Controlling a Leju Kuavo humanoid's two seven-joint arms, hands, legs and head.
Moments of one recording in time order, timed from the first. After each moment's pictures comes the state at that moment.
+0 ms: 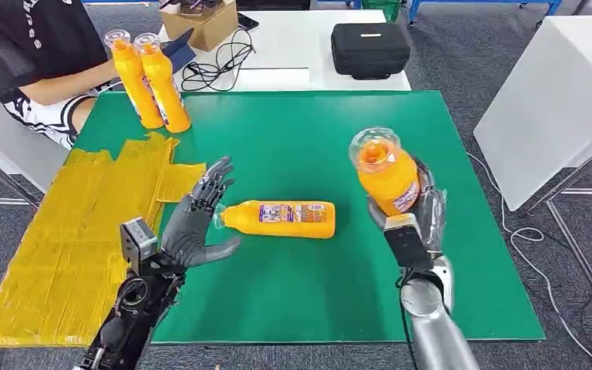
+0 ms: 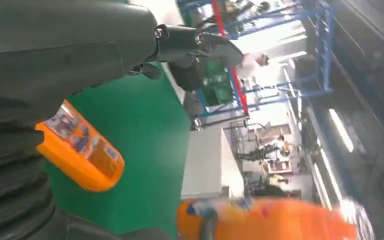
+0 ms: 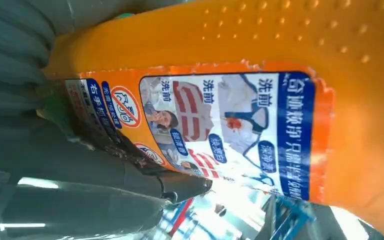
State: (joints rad) left arm -0.19 -0.06 -0.25 -1.46 -0.07 -0.35 -0.52; right arm -0.25 0.10 0.21 -1.31 0.46 -0.47 -0.40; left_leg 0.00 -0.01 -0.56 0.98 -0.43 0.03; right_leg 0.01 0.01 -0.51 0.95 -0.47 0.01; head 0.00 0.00
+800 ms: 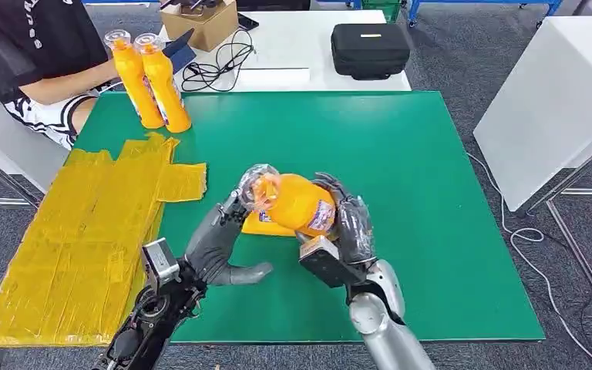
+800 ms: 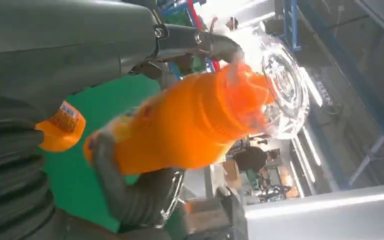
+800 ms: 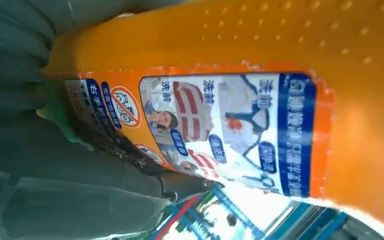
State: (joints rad) left arm -0.18 -0.07 -0.40 -1.55 -0.08 -0.37 -0.51; right arm -0.24 0.20 0.42 -1.25 0.64 -0.38 -0.34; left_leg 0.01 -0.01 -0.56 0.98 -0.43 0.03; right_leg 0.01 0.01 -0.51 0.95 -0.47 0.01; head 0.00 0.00
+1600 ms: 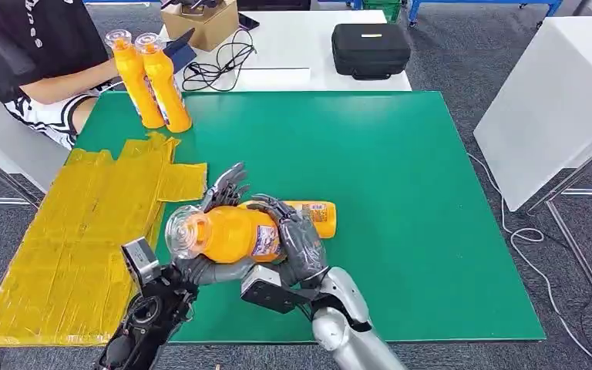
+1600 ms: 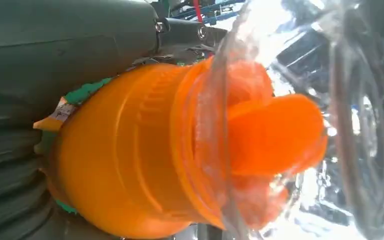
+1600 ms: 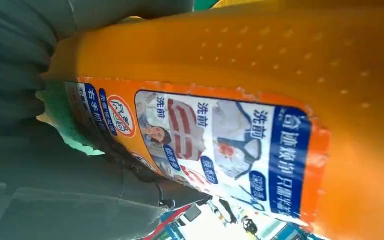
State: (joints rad) left arm -0.13 -0.06 -0.36 -1.56 -0.04 -0.31 -0.50; right arm -0.27 0.24 0.63 -1.19 0.70 -0.32 -0.31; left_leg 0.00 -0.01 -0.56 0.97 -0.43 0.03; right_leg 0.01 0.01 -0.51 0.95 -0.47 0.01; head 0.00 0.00
